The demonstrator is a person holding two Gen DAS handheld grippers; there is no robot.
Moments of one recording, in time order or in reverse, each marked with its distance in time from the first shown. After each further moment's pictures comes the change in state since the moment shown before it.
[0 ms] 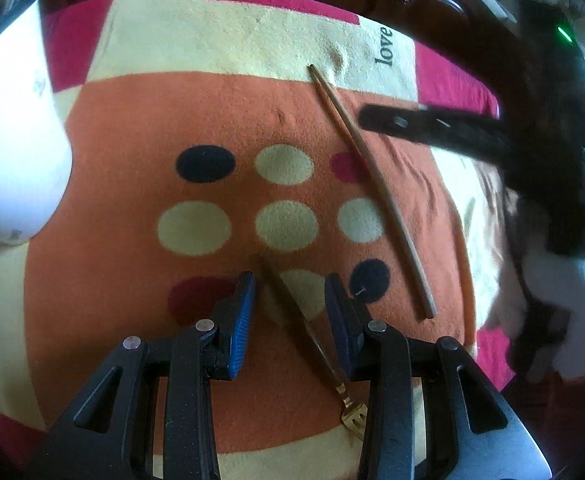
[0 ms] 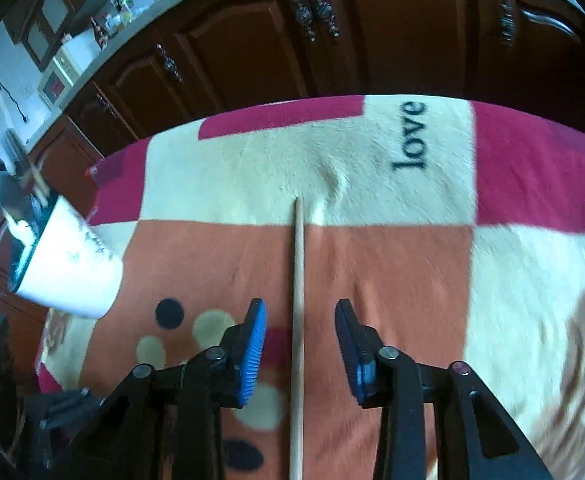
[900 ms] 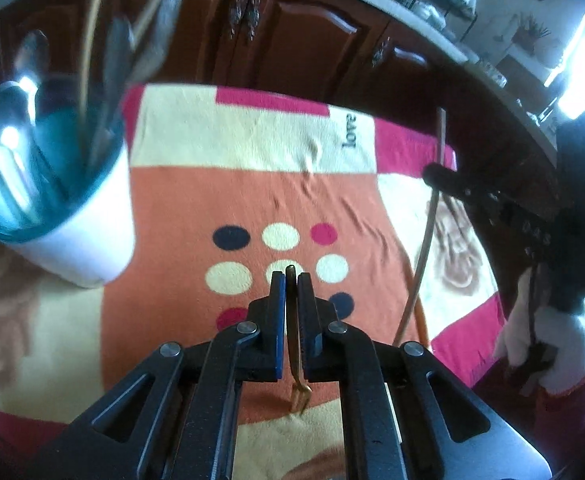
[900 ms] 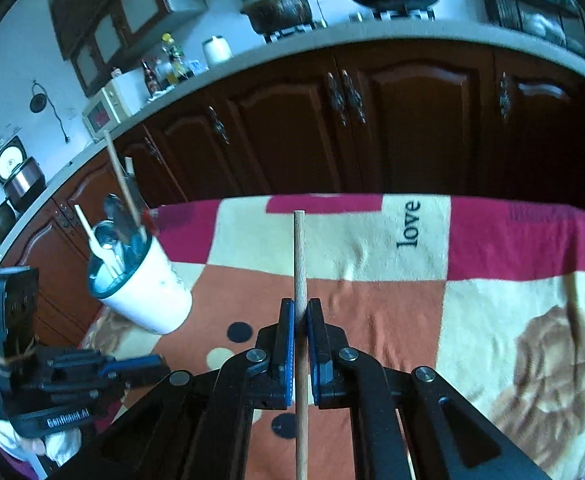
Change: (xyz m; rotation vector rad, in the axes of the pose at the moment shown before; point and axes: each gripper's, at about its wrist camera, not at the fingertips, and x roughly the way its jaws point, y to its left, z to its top) left arm -0.096 0.010 -0.003 0.046 -0.214 -0.059; right arm -0.122 0.035 -0.032 -0.078 -0.264 0.047
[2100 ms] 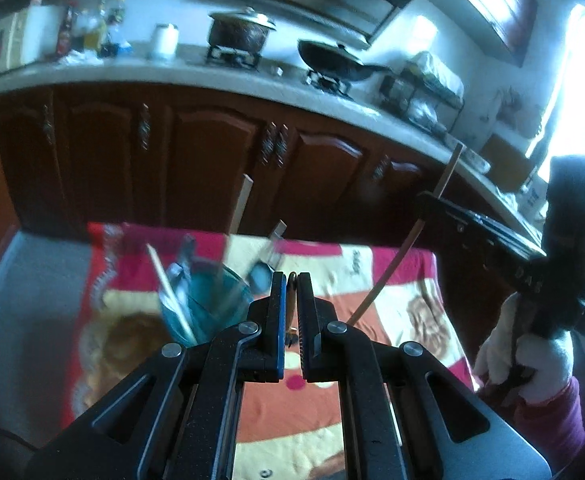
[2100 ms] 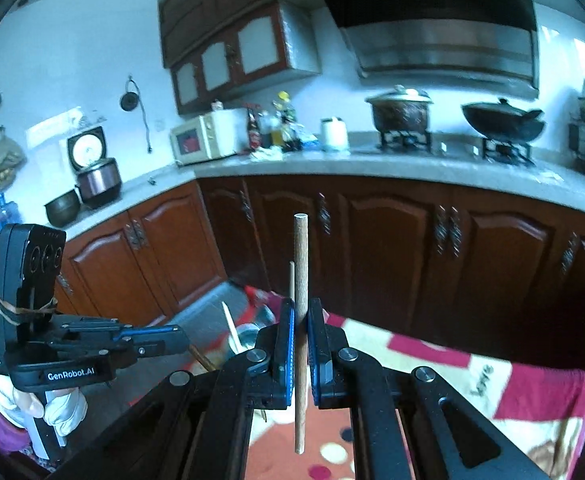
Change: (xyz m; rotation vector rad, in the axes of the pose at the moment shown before) left arm -0.201 0.056 0.065 -0.009 -0.306 0.028; right arm -0.077 0.174 0.109 -0.255 -0.223 0.172
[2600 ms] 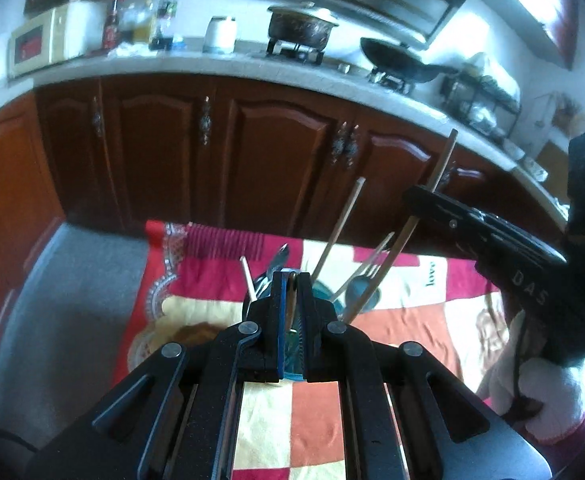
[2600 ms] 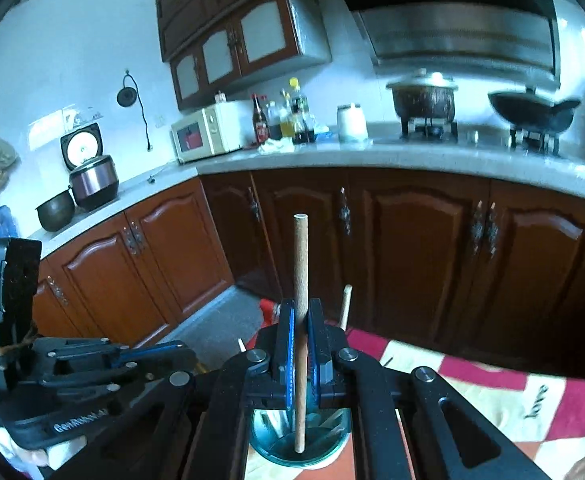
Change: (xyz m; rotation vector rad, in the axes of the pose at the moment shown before) left arm 0.048 0.062 -0.006 -0.046 0.015 0.187; right arm 0.110 0.036 -0.001 0.031 0.028 0.012
